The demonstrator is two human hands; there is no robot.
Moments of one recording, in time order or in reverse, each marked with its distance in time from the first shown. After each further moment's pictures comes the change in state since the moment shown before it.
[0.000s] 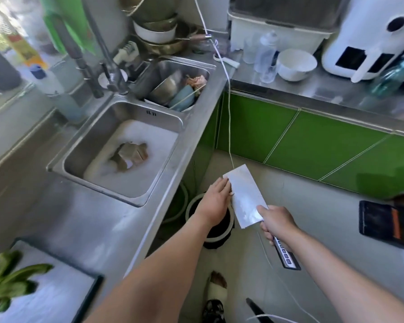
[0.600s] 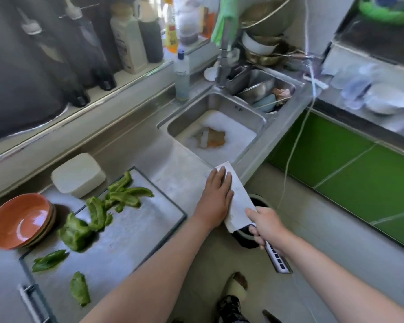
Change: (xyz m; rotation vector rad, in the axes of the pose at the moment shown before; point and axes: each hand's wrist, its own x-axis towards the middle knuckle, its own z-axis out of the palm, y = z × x) left_hand -0.234 -0.067 -0.097 -0.123 0.461 -0.262; right_hand -0.139 -0.005 0.185 -0.225 -0.371 -0.226
